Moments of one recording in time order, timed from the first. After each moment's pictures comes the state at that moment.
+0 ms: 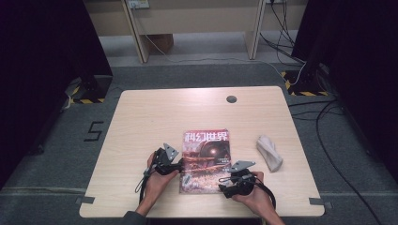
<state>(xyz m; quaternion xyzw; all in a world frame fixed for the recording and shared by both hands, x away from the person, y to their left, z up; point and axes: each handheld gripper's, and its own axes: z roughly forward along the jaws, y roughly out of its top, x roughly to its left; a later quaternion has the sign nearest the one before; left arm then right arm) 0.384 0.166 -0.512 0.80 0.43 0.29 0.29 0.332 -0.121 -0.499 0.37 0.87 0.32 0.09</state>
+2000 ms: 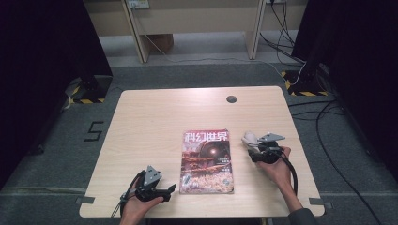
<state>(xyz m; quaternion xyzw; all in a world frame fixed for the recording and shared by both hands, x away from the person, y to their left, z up) 0.302 0.209 -0.503 0.81 0.42 0.19 0.37 0.416 -0.209 -0.490 0.47 0.80 0.32 0.21</state>
